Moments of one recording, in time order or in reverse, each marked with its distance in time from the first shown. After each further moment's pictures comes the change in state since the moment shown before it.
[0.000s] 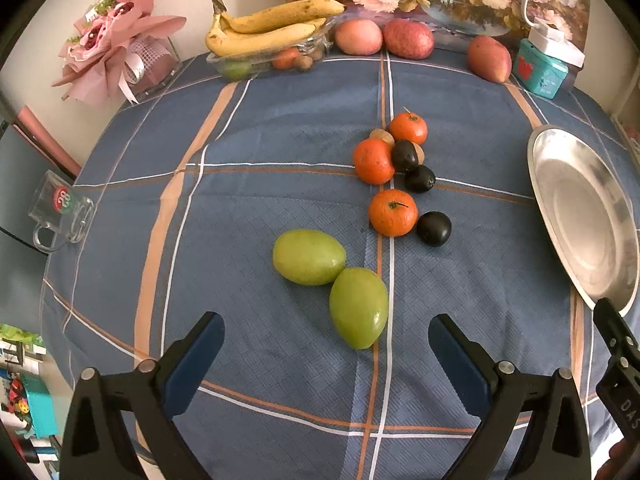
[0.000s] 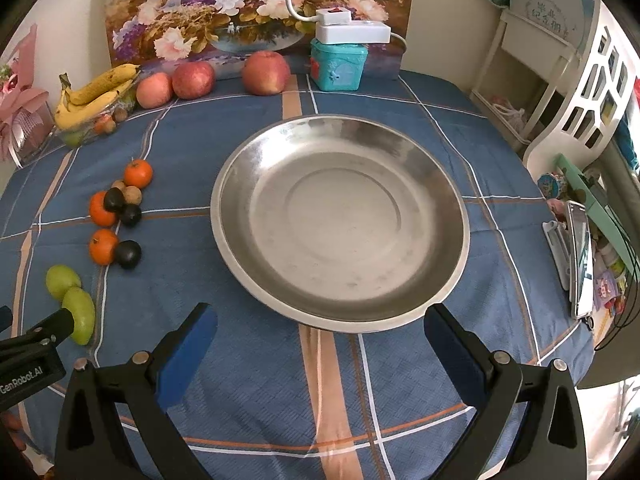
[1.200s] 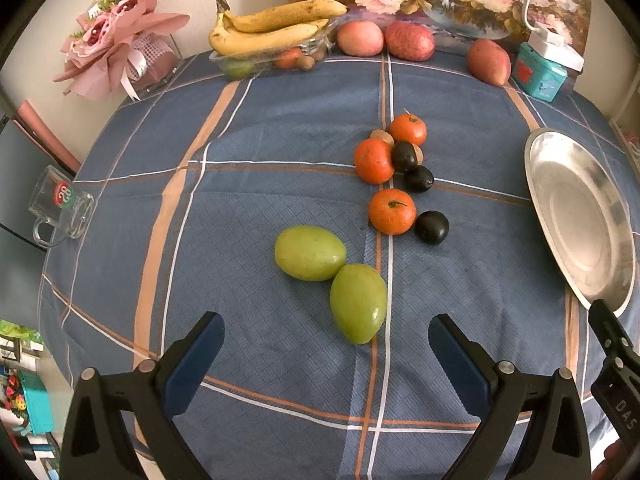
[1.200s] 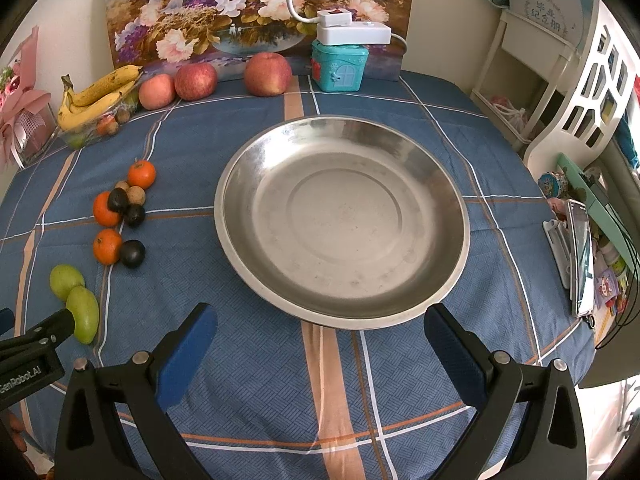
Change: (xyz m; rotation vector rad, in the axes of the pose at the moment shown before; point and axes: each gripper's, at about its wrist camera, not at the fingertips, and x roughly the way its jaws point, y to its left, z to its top) left arm -0.003 0.000 -0.005 -0.012 -0.004 -0.006; right arm -0.003 0.003 -0.001 0.006 -0.005 0.004
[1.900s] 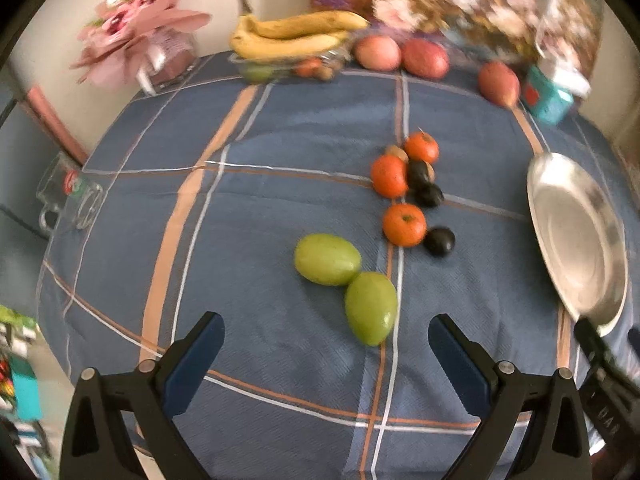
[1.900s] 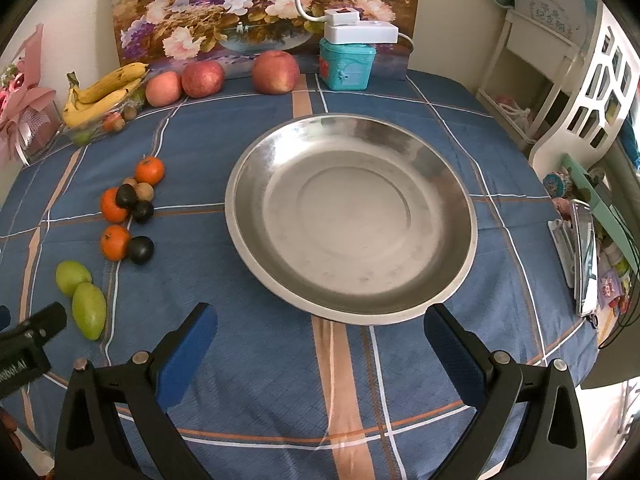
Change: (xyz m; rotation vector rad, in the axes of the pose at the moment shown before) left arm -0.014 0.021 0.002 -0.092 -0.036 -0.022; right arm -0.002 0.007 -0.001 -0.005 0.008 0.030
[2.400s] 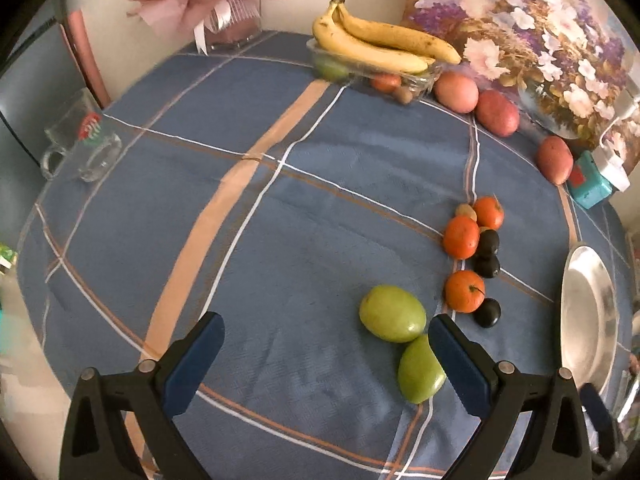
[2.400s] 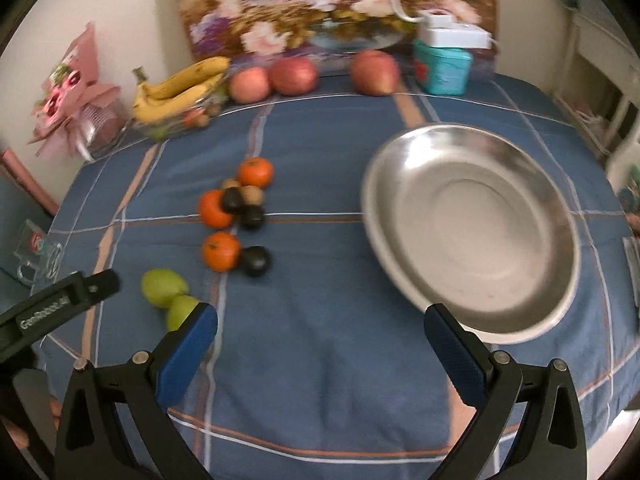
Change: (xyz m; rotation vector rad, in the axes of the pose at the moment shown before) left arm 0.029 0.065 0.025 -0.227 0.008 -0.050; right arm 0.003 0.075 0.013 -0.063 0.024 0.267
